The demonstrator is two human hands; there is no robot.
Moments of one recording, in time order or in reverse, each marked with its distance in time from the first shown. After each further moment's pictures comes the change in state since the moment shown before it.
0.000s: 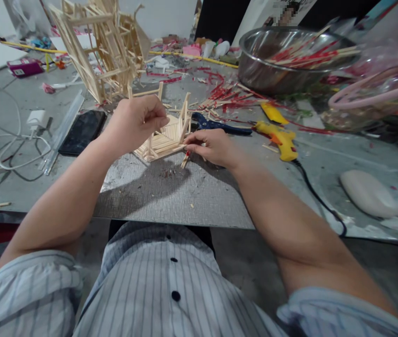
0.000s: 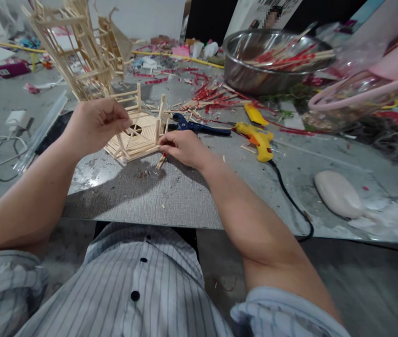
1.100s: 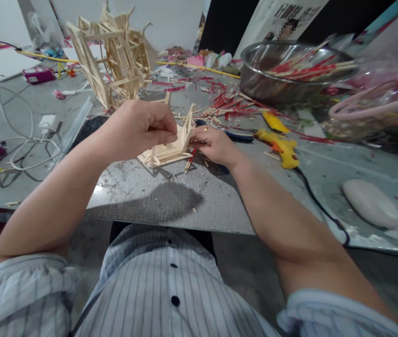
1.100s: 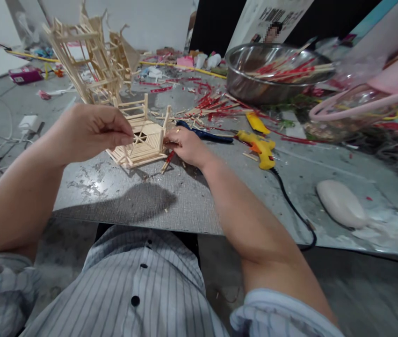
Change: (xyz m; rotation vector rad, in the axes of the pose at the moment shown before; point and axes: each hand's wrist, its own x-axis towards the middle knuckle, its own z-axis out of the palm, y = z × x) left_hand -0.013 0.034 -0.034 0.132 -0.315 -0.040; right_hand 0.023 0.027 0.009 0.048 0.131 -0.282
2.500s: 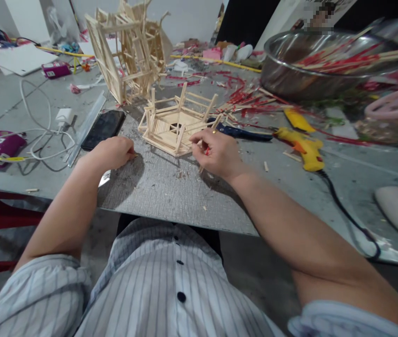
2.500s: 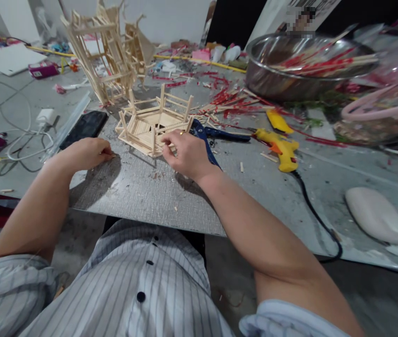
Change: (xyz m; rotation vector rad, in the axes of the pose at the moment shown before) left_hand -0.033 -0.086 0.017 0.476 -0.306 -0.258; right_hand -0.012 -0.055 0.029 -0.179 0.259 0.003
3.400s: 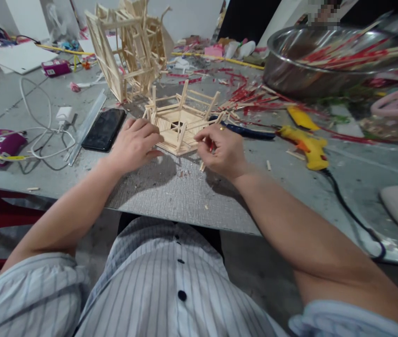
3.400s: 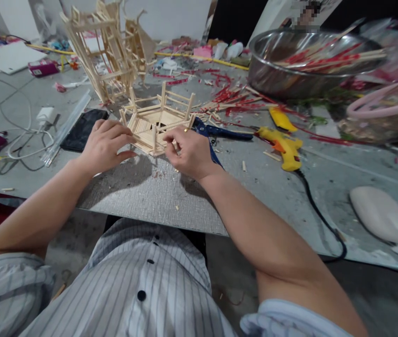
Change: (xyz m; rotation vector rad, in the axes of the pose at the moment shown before) left_hand 0.028 0.018 0.031 0.104 0.745 0.464; right_hand 0.001 -0.001 -0.004 0.076 0.133 -0.054
